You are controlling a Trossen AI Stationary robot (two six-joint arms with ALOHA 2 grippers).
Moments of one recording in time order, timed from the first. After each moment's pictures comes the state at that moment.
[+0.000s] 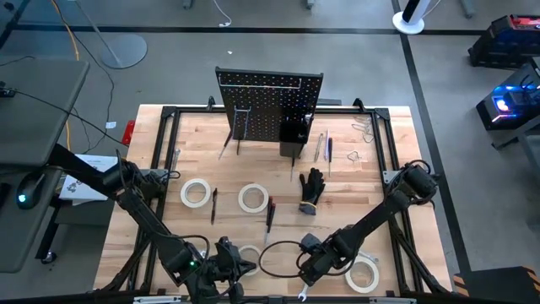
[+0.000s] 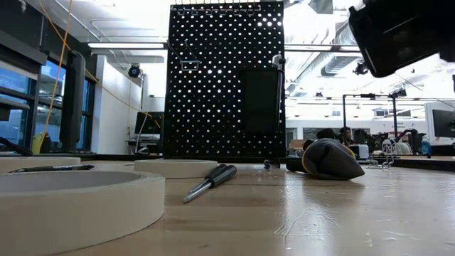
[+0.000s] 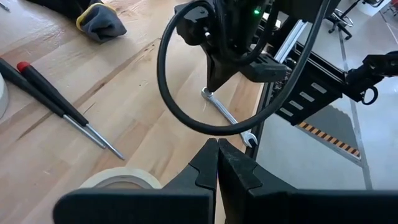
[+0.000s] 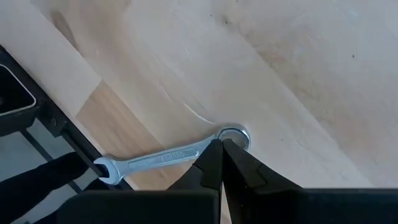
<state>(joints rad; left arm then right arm) -0.86 1.84 1.35 -0.34 -0.81 -1.15 0.67 1.95 1.28 -0.55 -0.03 1.44</state>
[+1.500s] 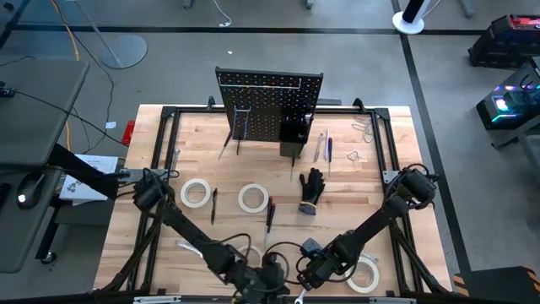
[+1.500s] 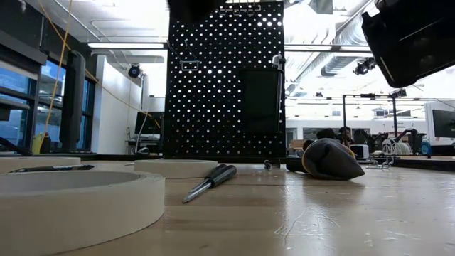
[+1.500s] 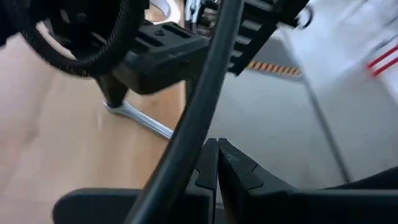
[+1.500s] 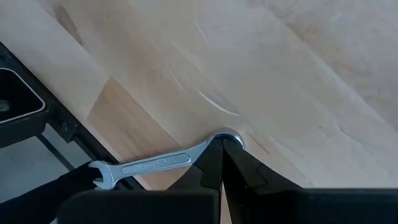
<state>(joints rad) -0.68 2.16 1.59 0.00 -0.31 -0.62 0.70 1.99 1.28 -0.47 -0.01 1.56</state>
